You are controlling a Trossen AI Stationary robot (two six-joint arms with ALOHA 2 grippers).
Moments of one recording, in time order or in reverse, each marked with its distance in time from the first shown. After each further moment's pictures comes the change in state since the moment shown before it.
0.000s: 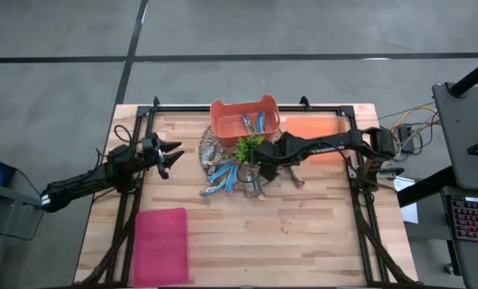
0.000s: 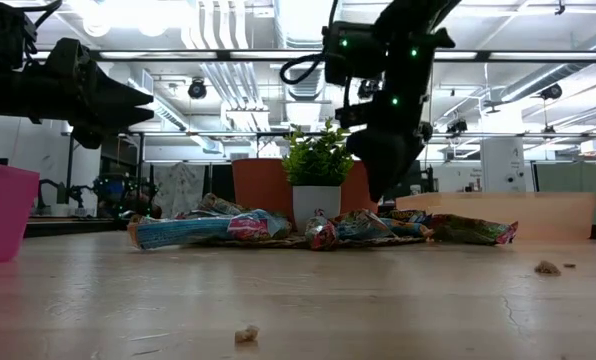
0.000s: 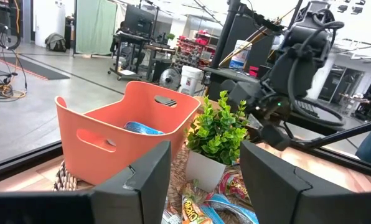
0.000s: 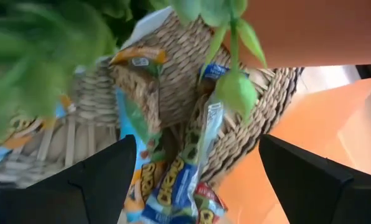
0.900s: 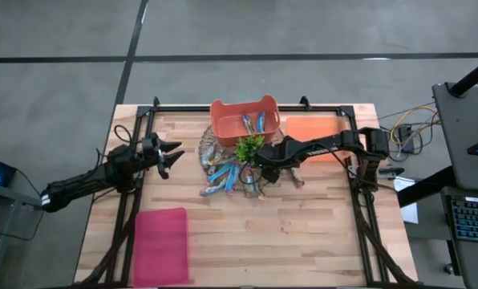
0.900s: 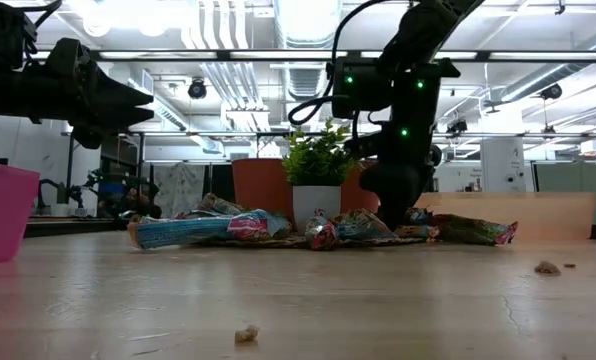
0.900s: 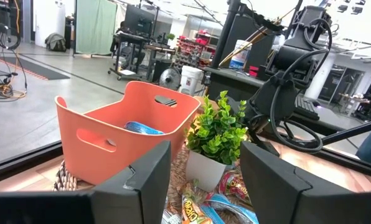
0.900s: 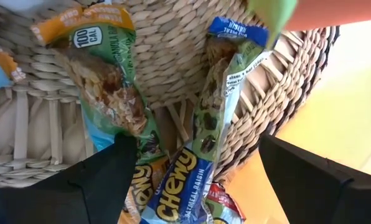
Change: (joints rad) left arm 0.000 0.000 0.000 0.000 0.000 0.000; right arm -0.020 0.052 -0.095 0.063 -0.018 -0.005
